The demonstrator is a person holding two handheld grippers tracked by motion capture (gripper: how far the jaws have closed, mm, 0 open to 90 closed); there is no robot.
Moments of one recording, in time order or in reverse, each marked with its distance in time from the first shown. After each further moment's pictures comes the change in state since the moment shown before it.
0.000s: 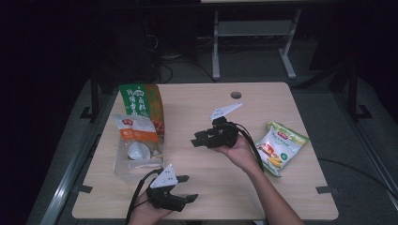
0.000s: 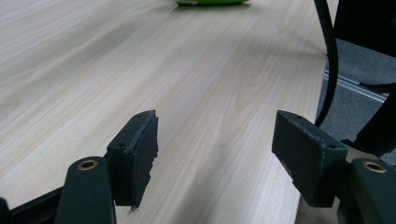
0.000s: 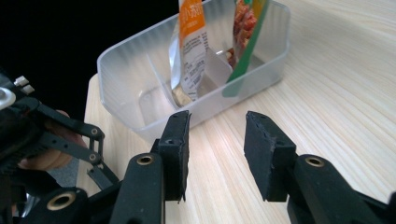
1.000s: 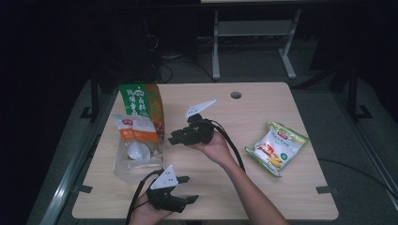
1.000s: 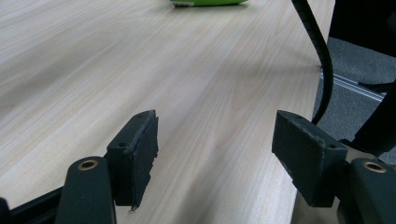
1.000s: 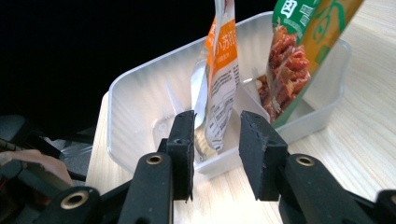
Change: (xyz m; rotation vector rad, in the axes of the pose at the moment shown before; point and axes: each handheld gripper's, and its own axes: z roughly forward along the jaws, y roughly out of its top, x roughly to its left) left arm -0.002 0.000 -0.001 -0.001 -0.004 0.006; right arm 0.011 0.035 0.058 -0.009 0.087 -0.047
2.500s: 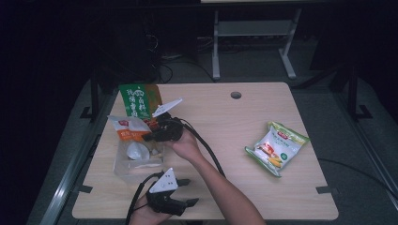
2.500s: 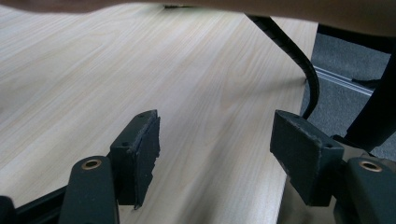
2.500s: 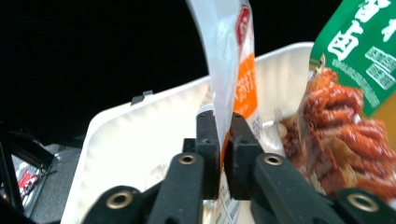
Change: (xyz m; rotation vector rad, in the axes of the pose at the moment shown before) left arm -0.007 -0.001 -0.002 -0.005 -0.023 0.025; right arm 0.007 0.036 0.080 0.011 0.015 -0.043
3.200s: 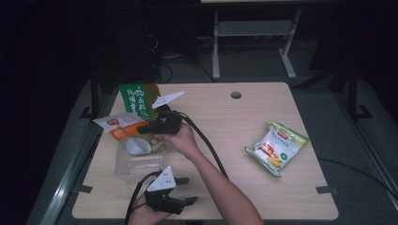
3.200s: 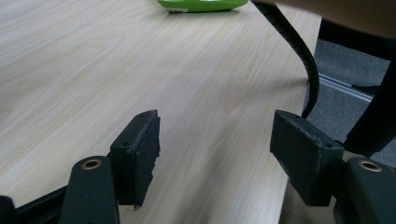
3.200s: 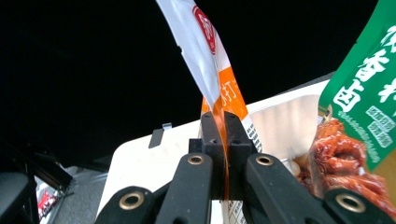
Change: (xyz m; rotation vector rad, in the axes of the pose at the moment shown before) left arm 0.002 0.001 -0.003 -0.012 0.003 -0.008; right arm 0.002 0.022 -0.007 -0.122 0.077 0.016
